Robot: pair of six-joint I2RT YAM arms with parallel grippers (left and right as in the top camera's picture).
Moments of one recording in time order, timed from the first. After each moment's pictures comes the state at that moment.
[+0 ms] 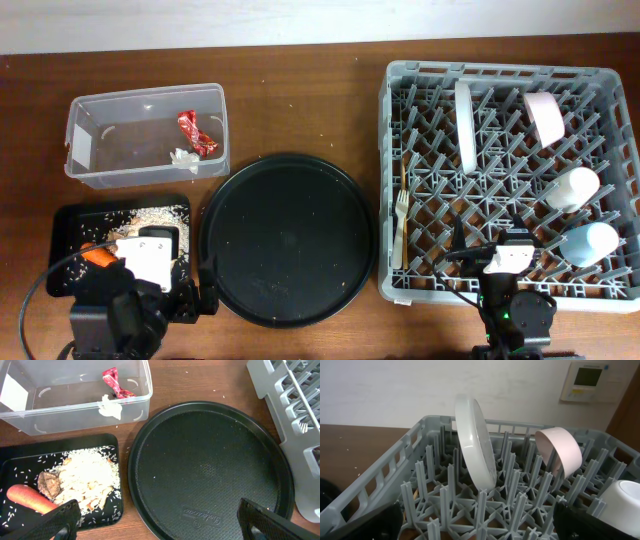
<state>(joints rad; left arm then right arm) -0.05 0.55 0.95 -1.10 0.07 -0.01 -0.02 0.01 0.01 -0.07 0.04 -0.06</state>
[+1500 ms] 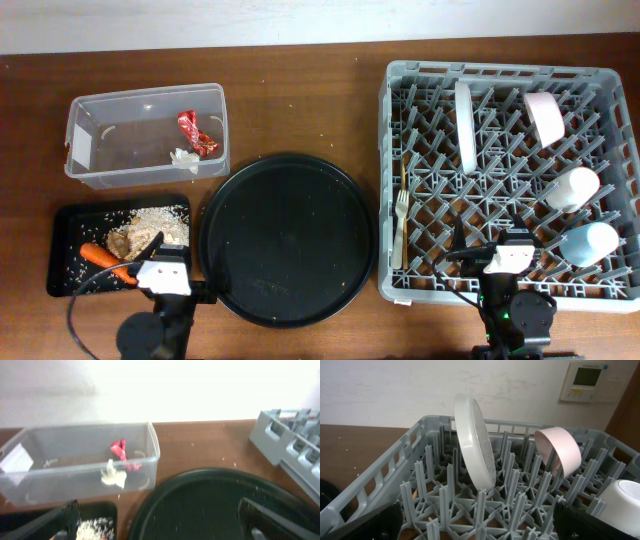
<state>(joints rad) -0.05 0.04 0.24 -0.34 0.04 -0.01 -0.02 0.01 0.01 -0.07 0.04 -0.07</state>
